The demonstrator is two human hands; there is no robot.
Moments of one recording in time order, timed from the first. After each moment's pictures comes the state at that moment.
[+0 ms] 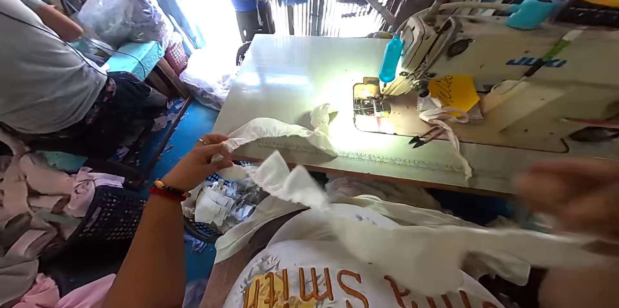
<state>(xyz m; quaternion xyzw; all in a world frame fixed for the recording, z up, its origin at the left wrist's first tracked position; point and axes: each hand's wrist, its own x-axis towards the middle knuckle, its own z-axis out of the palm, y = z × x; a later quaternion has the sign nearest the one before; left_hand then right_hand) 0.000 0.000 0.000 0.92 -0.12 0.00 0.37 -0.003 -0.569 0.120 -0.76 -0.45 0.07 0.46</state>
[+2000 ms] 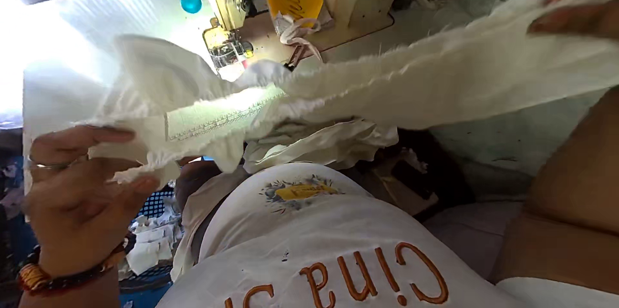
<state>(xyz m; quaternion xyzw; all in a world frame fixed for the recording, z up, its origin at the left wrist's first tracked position) 0.014 -0.151 0.020 0.78 -0.38 0.11 0.48 -0.097 -0.745 0.133 -0.91 -0.09 -0.13 0.38</state>
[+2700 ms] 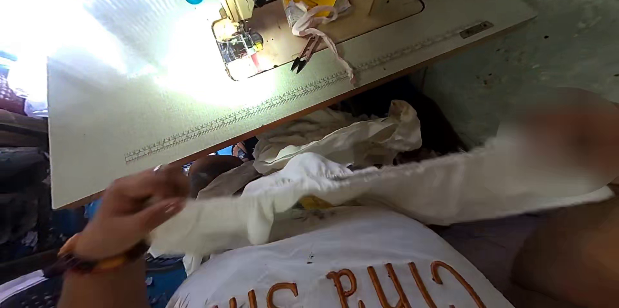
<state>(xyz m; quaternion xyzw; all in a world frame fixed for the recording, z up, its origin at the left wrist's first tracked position) 0.000 -0.168 0.021 0.70 -0.36 -0.20 0.58 -0.180 -0.730 0.041 -0.86 -0.02 -0.06 0.51</state>
